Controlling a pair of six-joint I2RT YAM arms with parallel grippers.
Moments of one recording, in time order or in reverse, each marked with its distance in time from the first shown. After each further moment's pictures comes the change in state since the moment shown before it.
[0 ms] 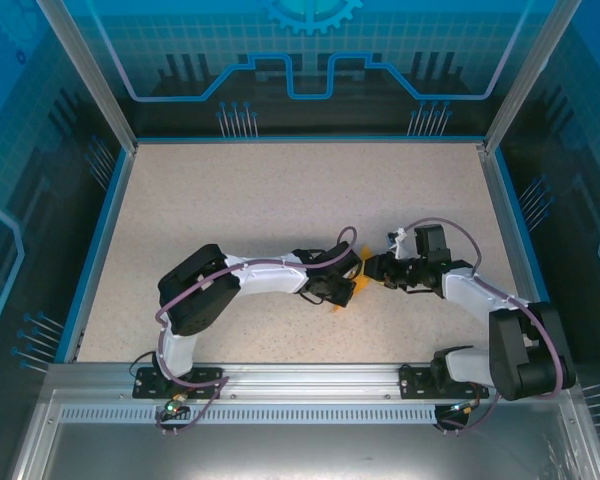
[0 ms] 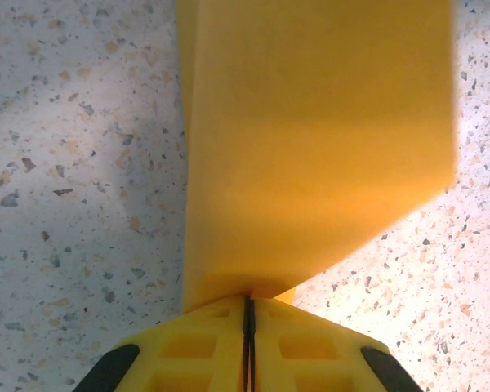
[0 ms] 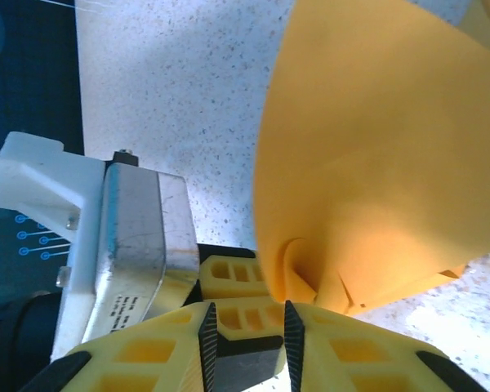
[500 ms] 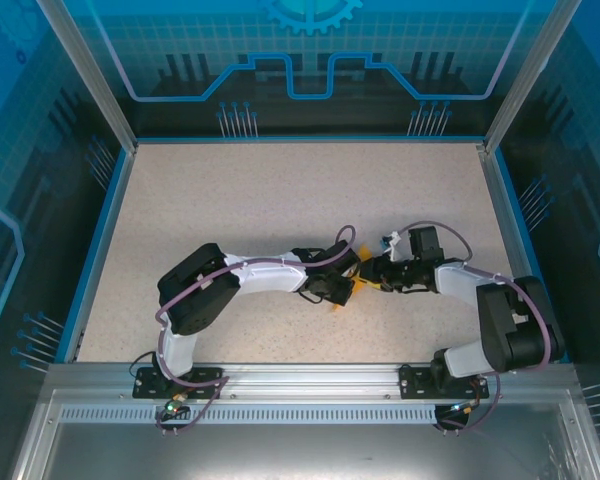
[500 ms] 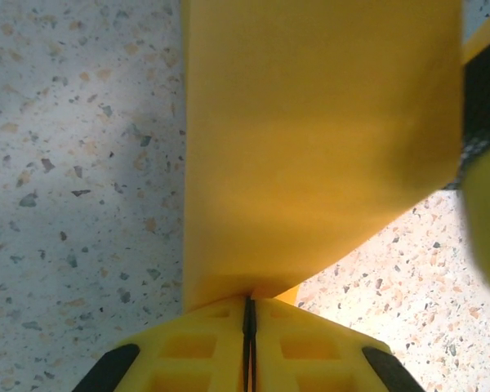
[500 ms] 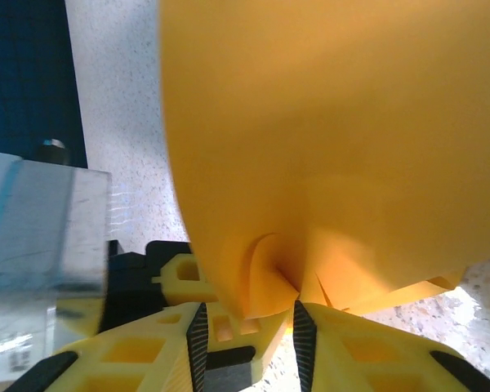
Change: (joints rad) left arm 0.010 0.000 0.000 -0.005 0.004 -0.001; right arm 0.010 0.159 0.000 0.081 -0.054 -0.001
